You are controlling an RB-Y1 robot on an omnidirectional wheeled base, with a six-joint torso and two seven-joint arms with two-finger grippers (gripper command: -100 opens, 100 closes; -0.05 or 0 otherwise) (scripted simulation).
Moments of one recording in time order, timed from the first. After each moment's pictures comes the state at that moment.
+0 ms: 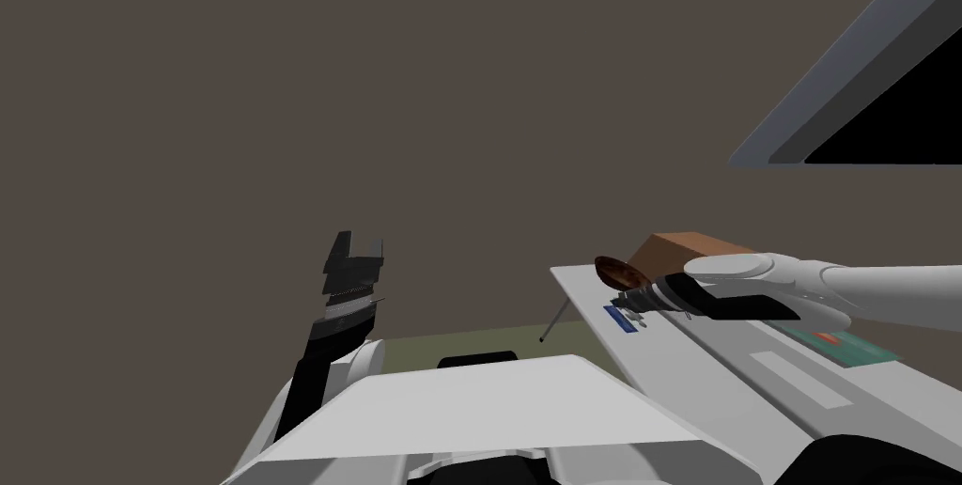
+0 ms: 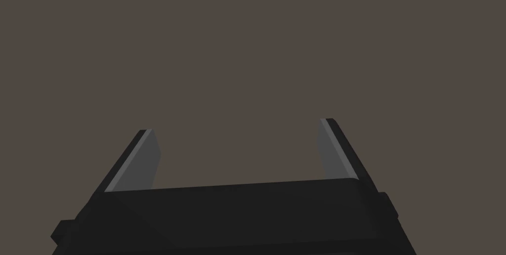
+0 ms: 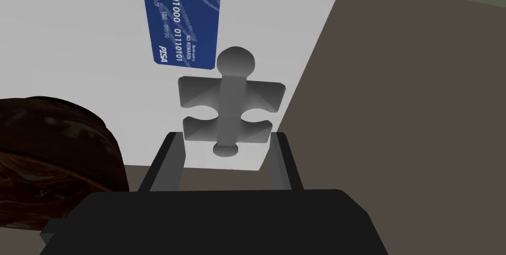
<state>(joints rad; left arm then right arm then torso) 0.53 -0.04 0.06 -2.32 -0.04 -0.47 0.12 0.92 -2.06 0.09 -1.61 0.35 -0.42 -0.52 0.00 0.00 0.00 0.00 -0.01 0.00</state>
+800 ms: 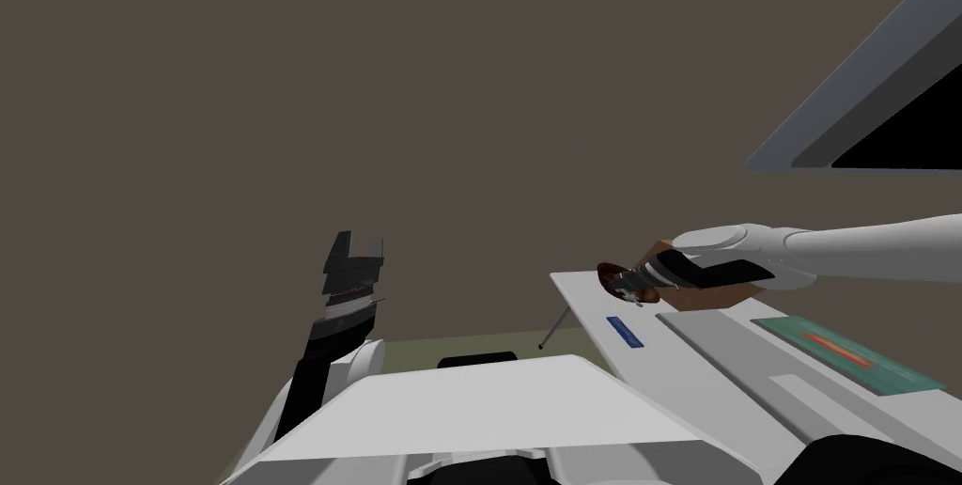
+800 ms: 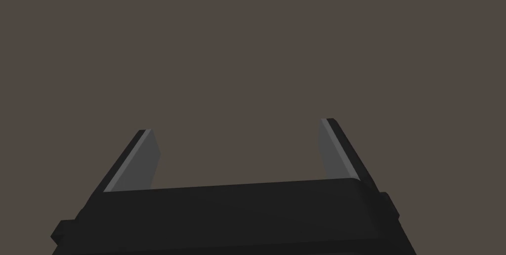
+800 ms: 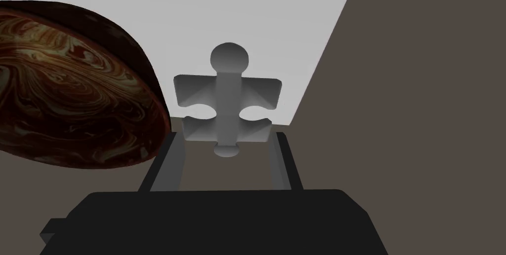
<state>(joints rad) 0.53 -0.04 0.06 -2.32 -0.04 -0.47 0.12 0.92 -2.19 0.04 -1.48 0.28 -0.57 -0.61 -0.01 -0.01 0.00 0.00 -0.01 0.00</state>
